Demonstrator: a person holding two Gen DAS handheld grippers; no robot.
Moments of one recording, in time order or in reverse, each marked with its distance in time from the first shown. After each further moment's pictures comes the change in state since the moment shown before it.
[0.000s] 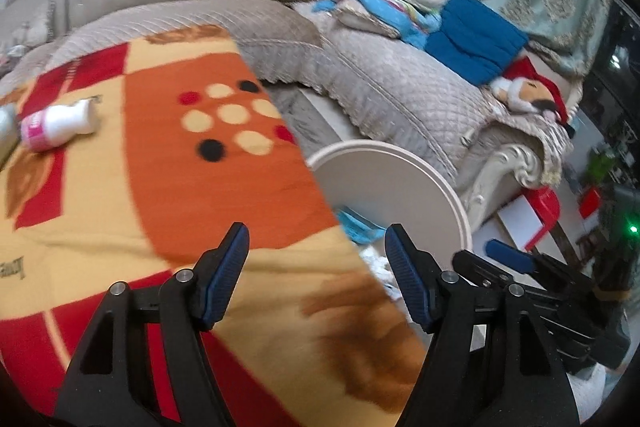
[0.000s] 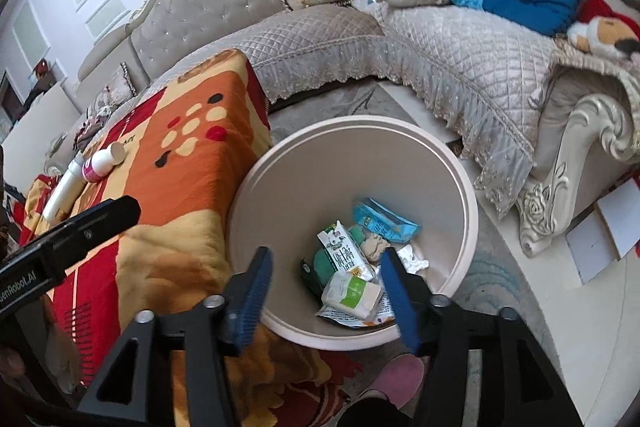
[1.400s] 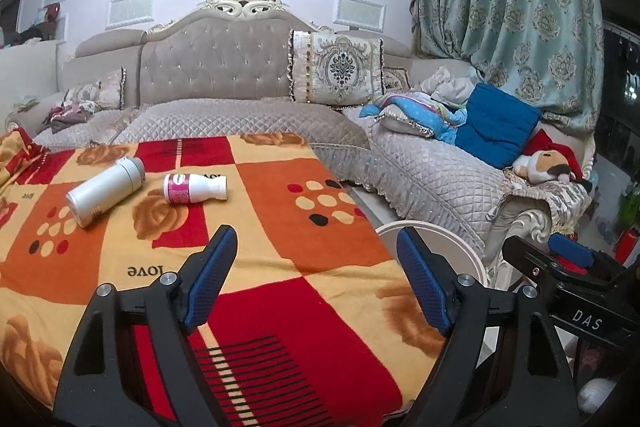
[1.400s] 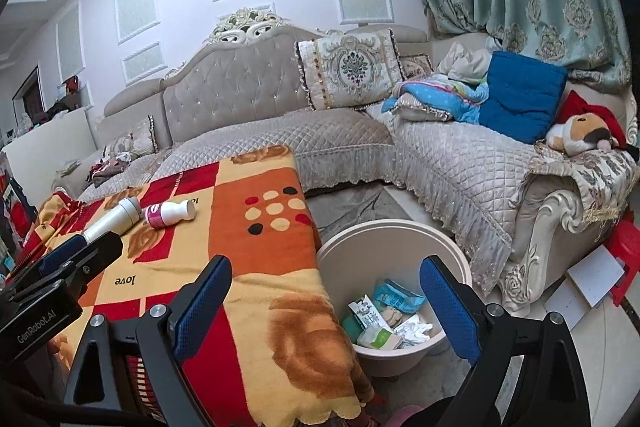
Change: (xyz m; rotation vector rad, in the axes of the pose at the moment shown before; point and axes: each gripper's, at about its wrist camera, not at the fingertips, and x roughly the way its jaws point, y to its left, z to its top) left arm -0.157 0.038 -0.056 -0.005 -0.388 0.160; right arm -0.123 0.110 -0.033 -0.106 -0.370 -0.060
